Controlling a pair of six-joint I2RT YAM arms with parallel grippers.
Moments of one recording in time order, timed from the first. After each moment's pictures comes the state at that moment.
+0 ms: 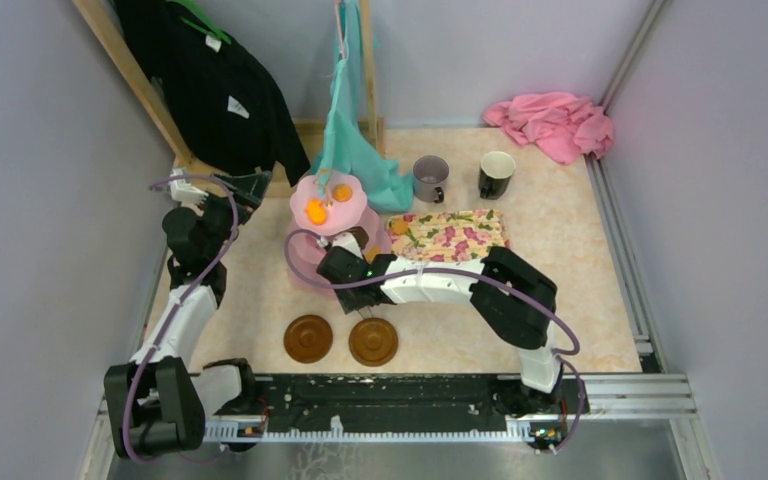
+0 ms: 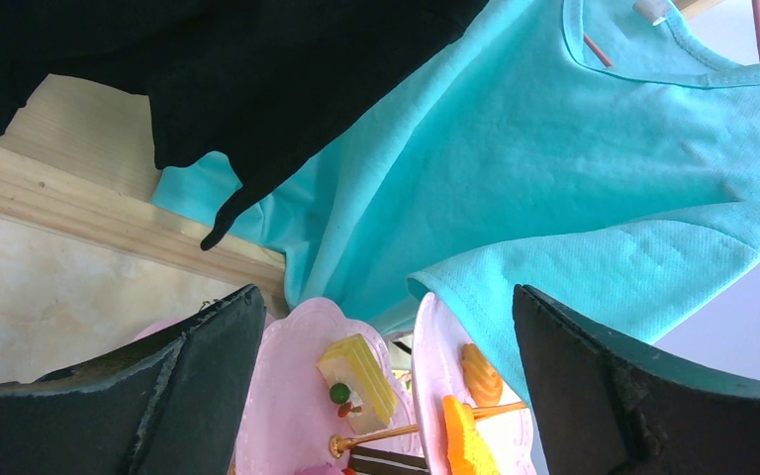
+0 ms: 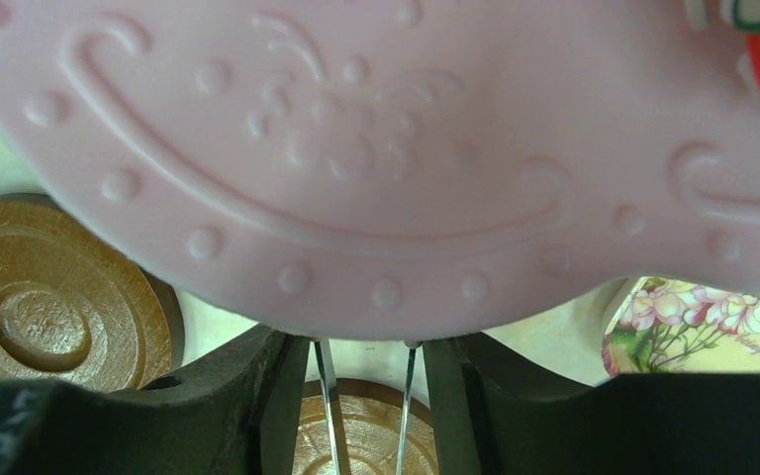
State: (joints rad) left arm 0.11 1.08 0.55 0.61 0.36 -0.94; right arm 1.14 1.91 1.32 -0.45 0.31 0.53
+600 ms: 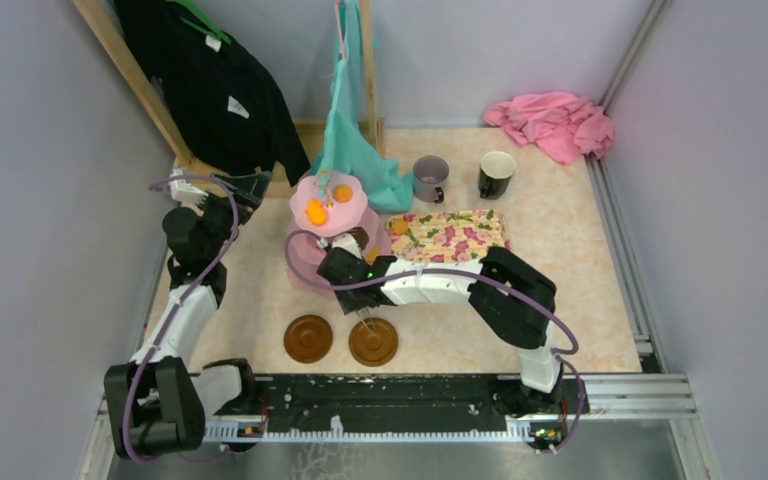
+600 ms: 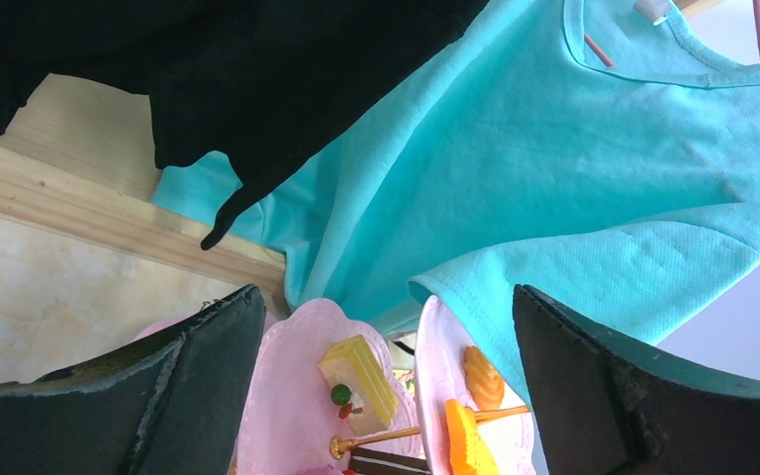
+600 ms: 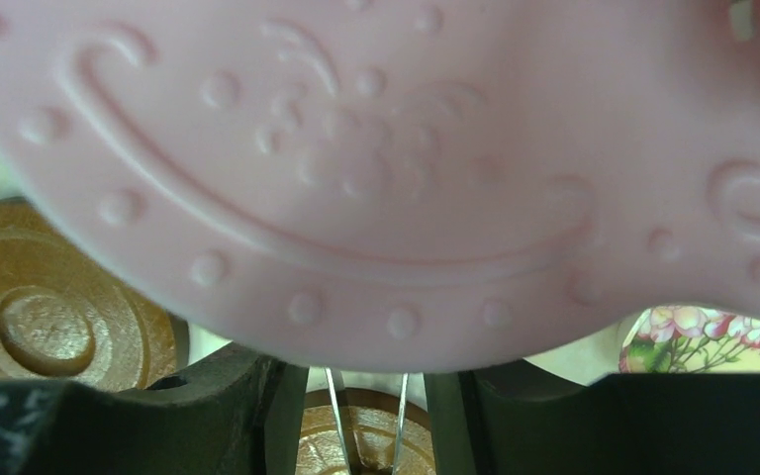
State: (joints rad) left arm 0.11 1.08 0.55 0.61 0.36 -0.94; right arm 1.14 1.92 1.31 -0.42 0.29 0.53
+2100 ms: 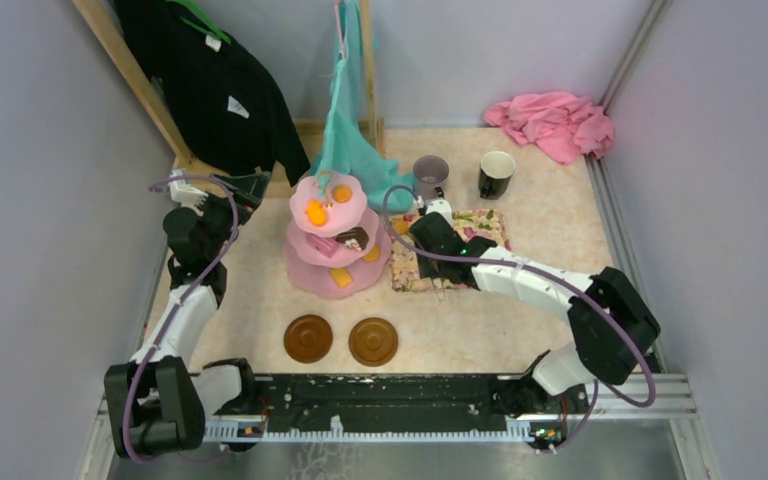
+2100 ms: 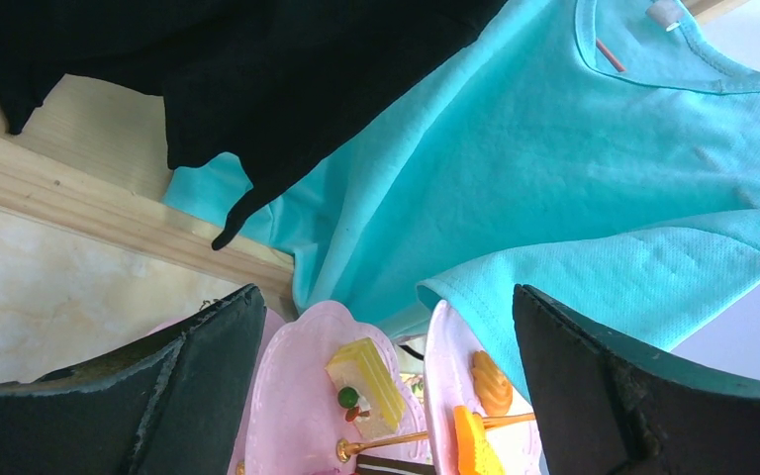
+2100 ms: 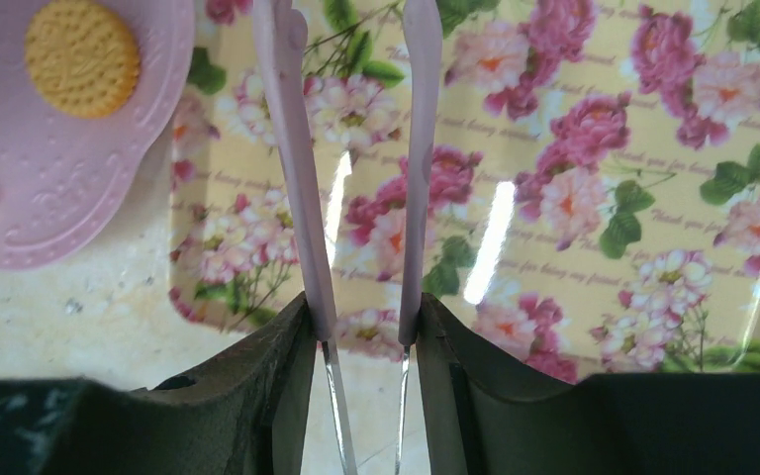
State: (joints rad) left arm 0.11 1.08 0.54 0.60 0.34 -0.93; right arm 0.82 1.44 0.90 -0.39 0.35 0.47
